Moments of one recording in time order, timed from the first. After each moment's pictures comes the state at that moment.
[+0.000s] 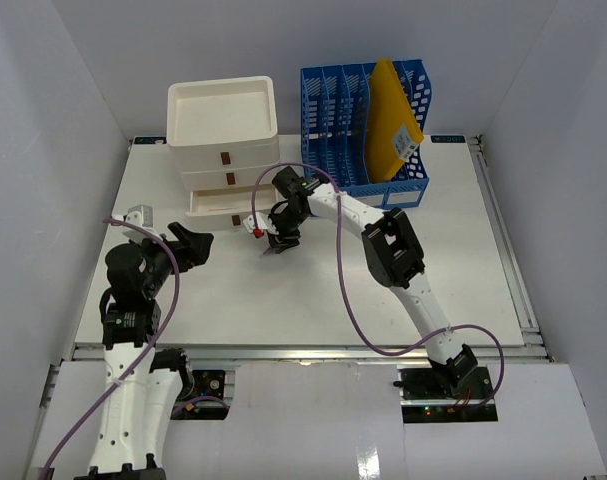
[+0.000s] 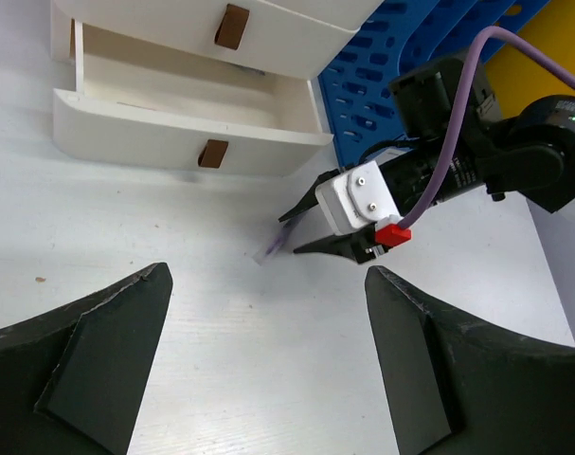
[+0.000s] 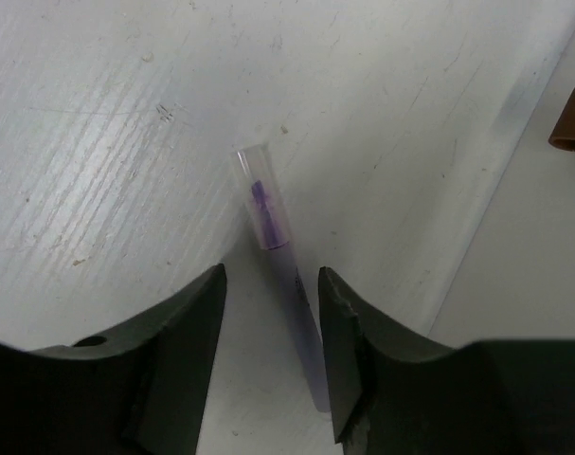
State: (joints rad) left arm 0.08 0.54 0.61 -0.29 0.32 -0.45; right arm 0.75 2.46 2.14 -0.92 -0.67 -1.35
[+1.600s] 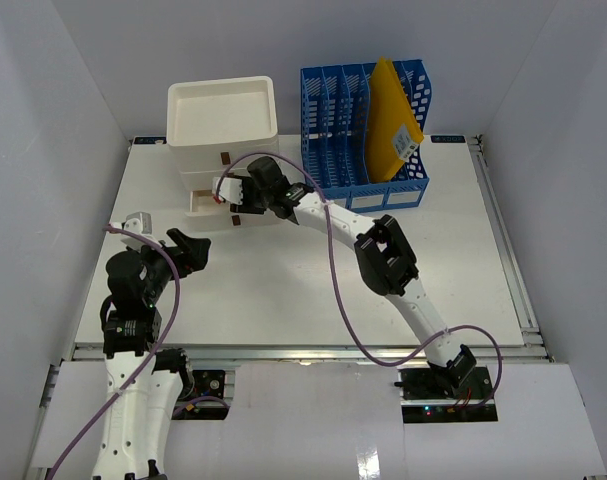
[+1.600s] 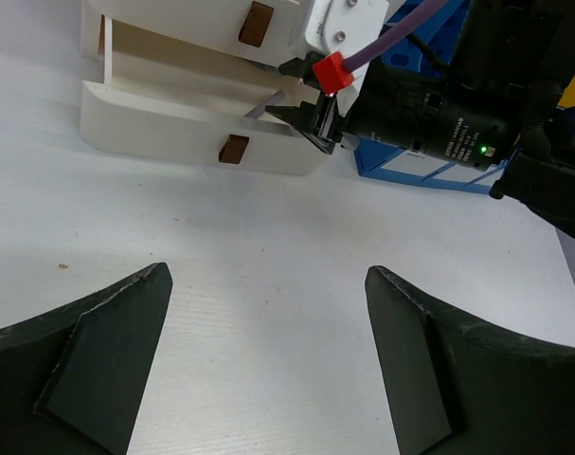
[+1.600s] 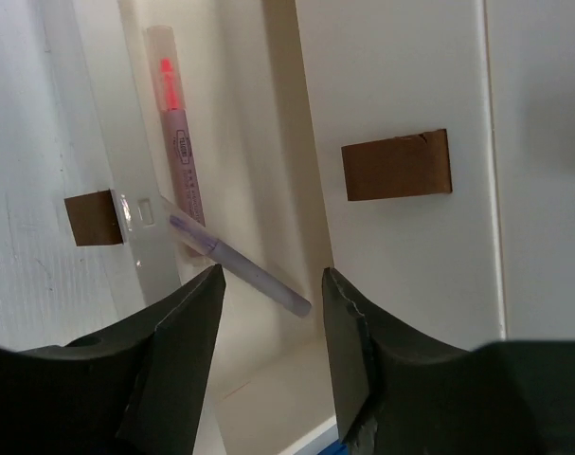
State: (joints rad) left arm 0.08 0.48 0.58 -0.33 0.28 -0.44; right arm 0.85 2.44 2.16 -0.24 -0.15 -0.88
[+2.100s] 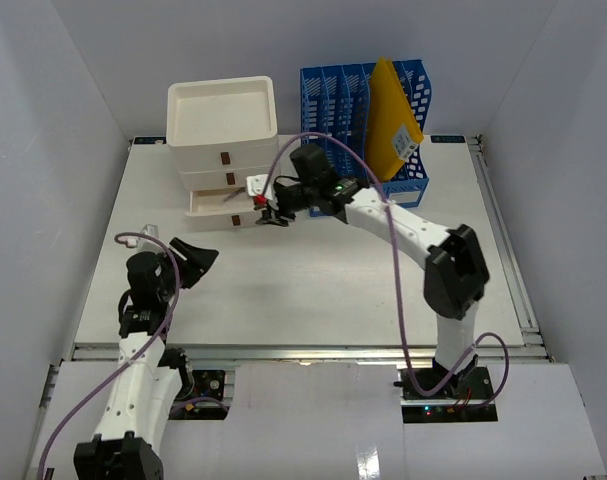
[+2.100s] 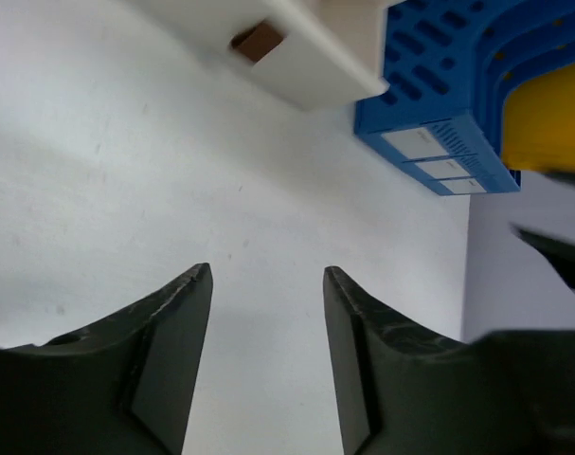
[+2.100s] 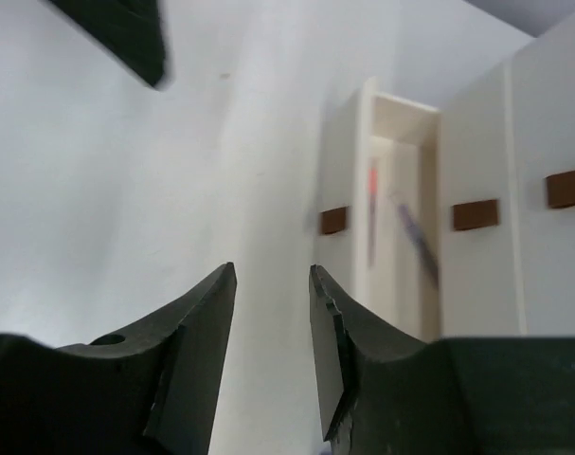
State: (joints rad) left arm 0.08 0.63 0.37 -0.13 0.34 -0.78; right arm 0.79 1.92 1.69 -0.34 -0.72 -0.83
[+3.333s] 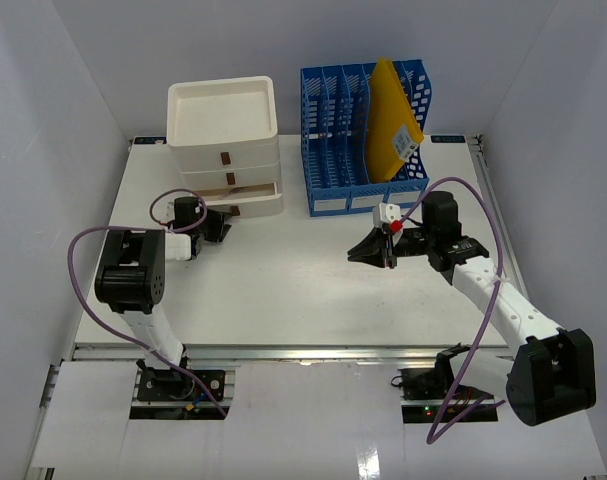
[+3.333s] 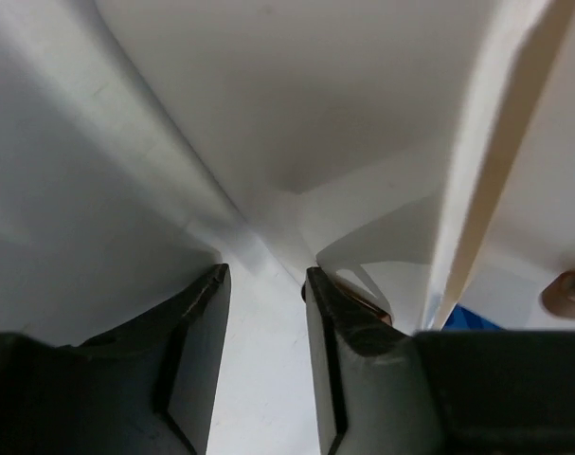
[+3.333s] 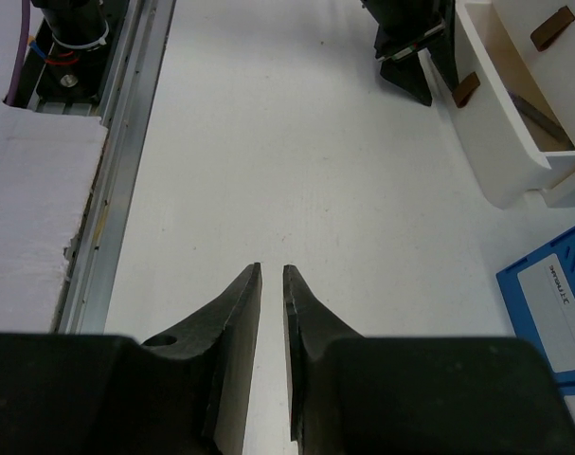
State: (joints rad) left arm -0.04 1.82 0.80 0.37 0.11 -1.34; right arm 0.32 1.15 0.79 -0.18 -1.21 -0.63
